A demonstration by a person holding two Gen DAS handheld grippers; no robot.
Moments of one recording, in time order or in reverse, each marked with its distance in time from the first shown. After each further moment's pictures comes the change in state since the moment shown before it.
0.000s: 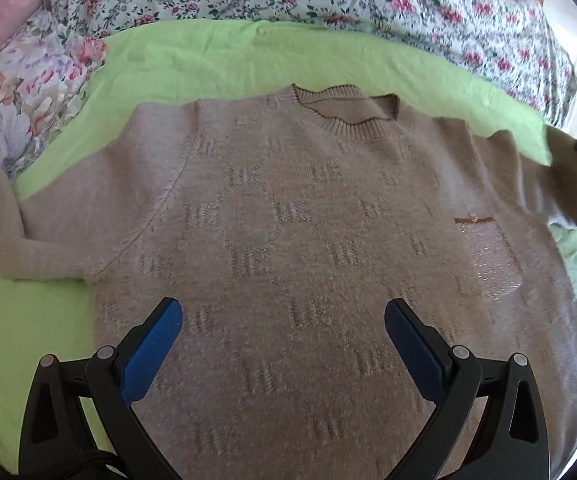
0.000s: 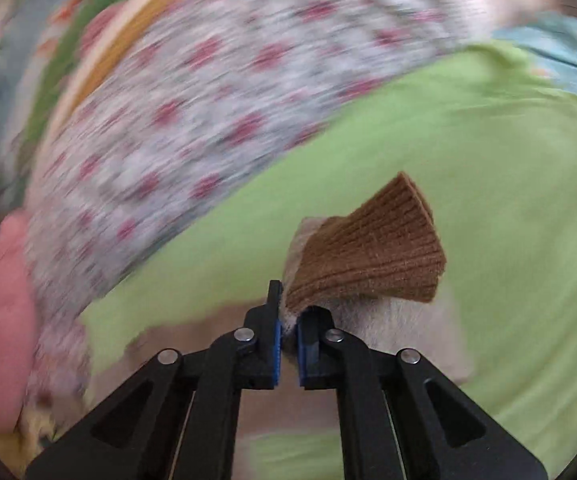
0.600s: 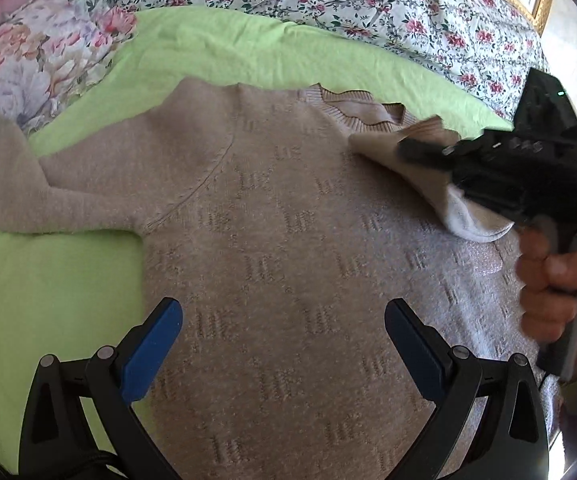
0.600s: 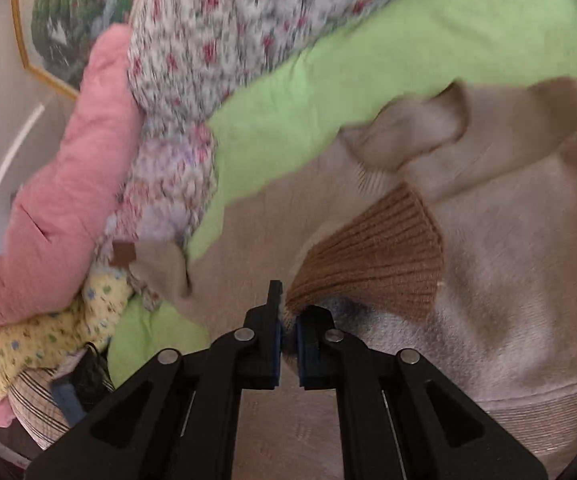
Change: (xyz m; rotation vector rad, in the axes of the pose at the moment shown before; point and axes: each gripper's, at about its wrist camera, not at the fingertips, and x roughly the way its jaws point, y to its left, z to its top) left arm -0.020 0.052 -0.024 -0.068 0.008 -0.099; right arm 0.155 0.211 -0.189 -0.135 0.494 0.339
